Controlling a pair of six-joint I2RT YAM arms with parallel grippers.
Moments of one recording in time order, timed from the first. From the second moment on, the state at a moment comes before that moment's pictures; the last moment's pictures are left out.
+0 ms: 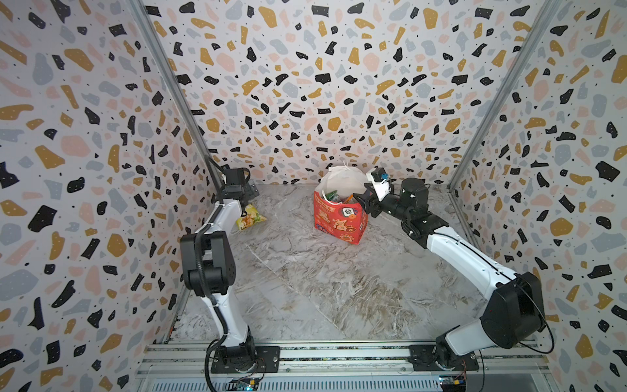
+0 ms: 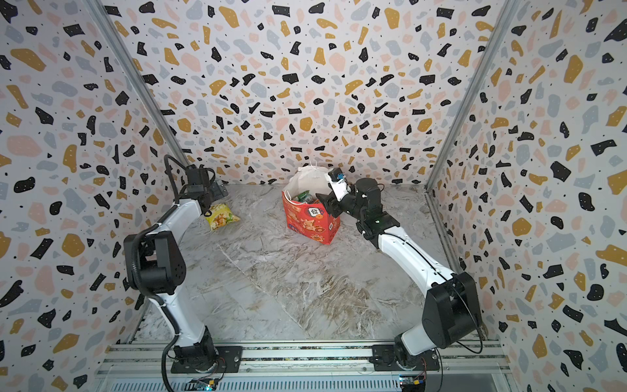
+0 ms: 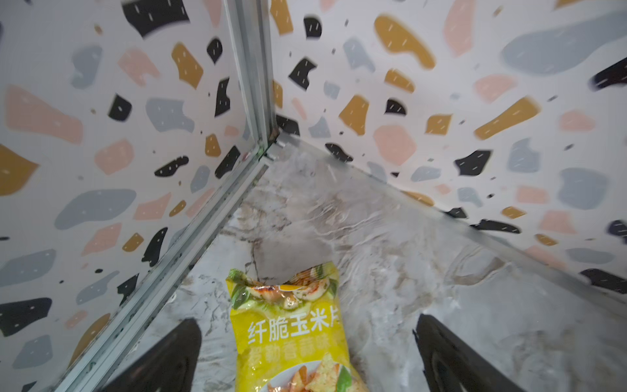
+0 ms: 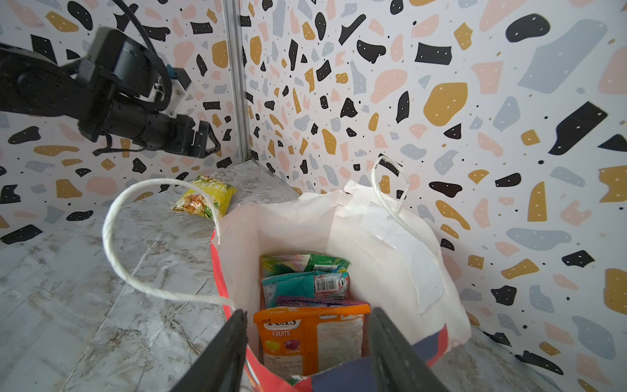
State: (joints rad) left arm 0.09 1.99 1.59 -0.30 -0.27 -0.28; right arm 0.45 1.49 1.24 0.09 -0.36 -0.16
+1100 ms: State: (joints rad) left arm 0.10 2.40 1.94 -0.45 -0.17 -0.13; right arm 0.42 1.49 1.22 0.09 -0.36 -0.16
